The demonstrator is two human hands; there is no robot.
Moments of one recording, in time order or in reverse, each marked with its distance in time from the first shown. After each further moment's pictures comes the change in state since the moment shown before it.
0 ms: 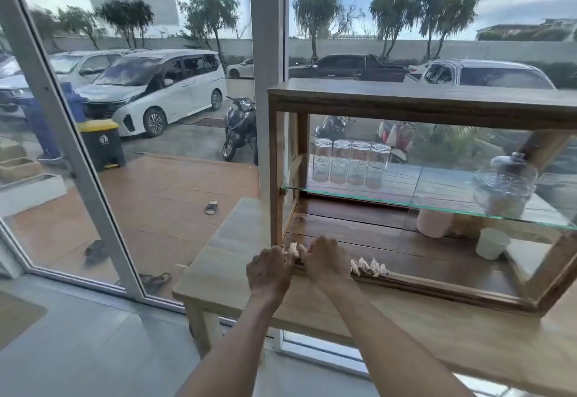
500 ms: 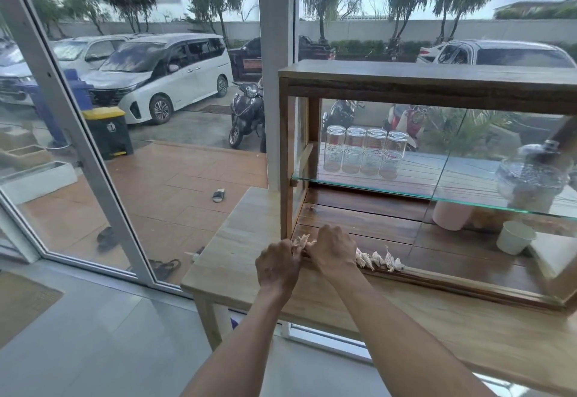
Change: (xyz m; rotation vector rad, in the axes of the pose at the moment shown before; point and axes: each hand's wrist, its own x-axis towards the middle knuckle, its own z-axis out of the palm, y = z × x) left_hand 0.005 -0.008 0.009 -0.060 0.009 0.014; right_hand 0.020 -0.013 0.009 -0.045 -0.049 0.046
